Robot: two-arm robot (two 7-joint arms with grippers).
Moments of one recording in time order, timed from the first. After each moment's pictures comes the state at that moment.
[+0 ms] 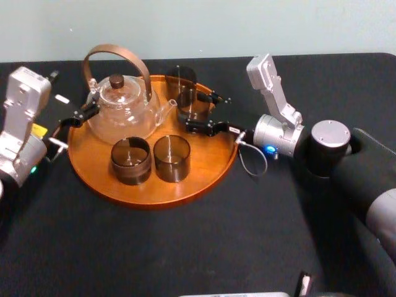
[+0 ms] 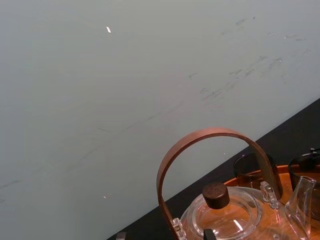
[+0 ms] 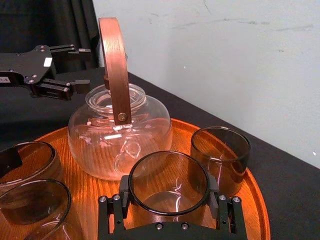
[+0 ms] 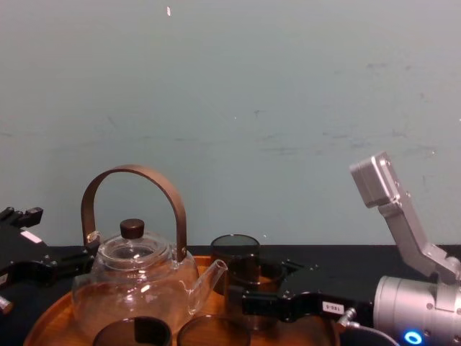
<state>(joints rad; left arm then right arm) -0.20 0.60 0.45 -1.41 -0.25 -0.12 0.03 0.69 0.11 -0.48 -0.53 0.31 -0.32 0.79</state>
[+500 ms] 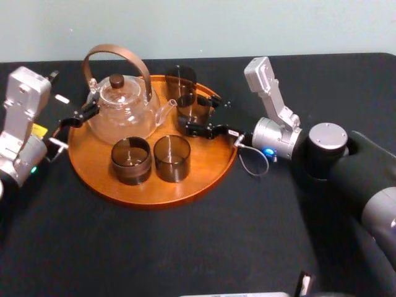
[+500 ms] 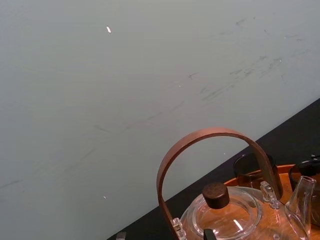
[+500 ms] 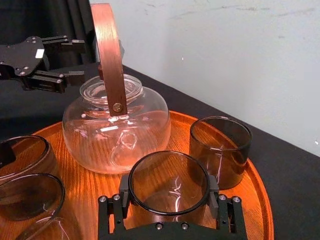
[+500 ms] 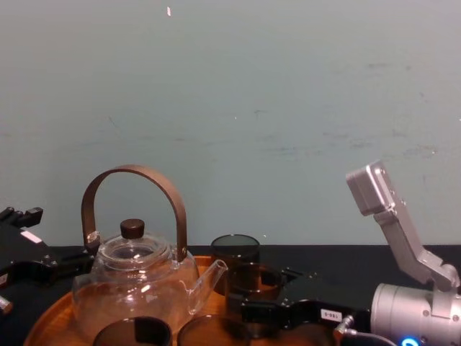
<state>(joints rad) -0.20 0.60 0.45 -1.41 -0.25 -0.12 0.03 0.71 0.08 -0.46 -0.47 0.28 -0.32 0.79</state>
